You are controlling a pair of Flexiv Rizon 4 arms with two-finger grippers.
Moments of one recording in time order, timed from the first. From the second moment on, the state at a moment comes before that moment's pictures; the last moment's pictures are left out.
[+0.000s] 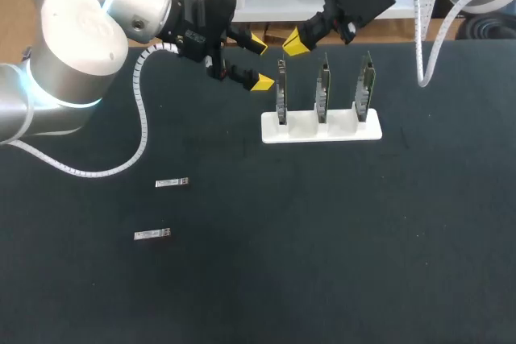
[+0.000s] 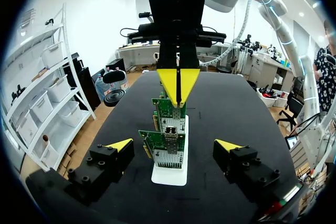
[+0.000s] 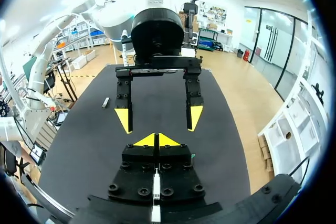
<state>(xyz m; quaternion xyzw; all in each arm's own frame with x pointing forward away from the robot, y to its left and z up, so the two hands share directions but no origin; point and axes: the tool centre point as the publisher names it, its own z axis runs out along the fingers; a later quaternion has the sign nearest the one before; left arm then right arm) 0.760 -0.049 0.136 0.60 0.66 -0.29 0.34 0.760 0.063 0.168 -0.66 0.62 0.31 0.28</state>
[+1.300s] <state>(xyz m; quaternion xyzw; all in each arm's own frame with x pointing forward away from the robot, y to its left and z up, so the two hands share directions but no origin) 0.760 -0.049 0.136 0.60 0.66 -0.29 0.34 0.763 0.072 0.149 -0.65 0.63 0.33 0.27</state>
